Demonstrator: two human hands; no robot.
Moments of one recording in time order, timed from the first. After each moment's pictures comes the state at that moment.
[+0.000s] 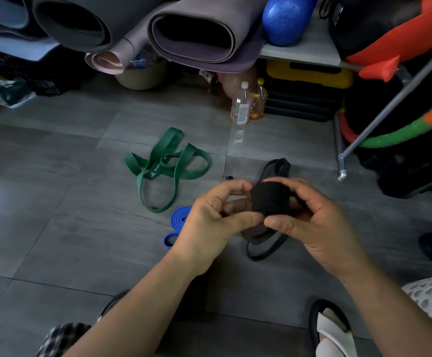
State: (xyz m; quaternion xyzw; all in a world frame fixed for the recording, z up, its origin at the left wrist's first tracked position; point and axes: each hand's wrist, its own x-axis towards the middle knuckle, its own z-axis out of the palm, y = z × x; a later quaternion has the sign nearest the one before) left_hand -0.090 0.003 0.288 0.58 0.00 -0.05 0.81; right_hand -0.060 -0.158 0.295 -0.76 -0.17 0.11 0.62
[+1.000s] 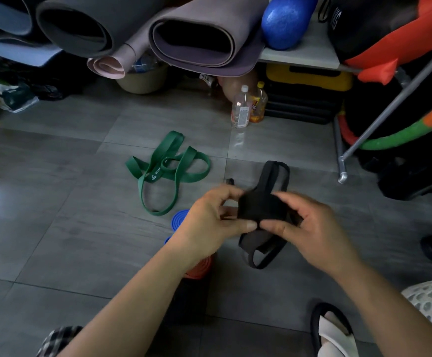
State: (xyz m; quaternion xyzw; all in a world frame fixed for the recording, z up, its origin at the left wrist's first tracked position) left_hand -0.085 0.012 0.286 0.72 0.01 -0.08 0.69; right_hand -0.058 -0.160 0.288 -0.85 -0.20 0.08 0.48
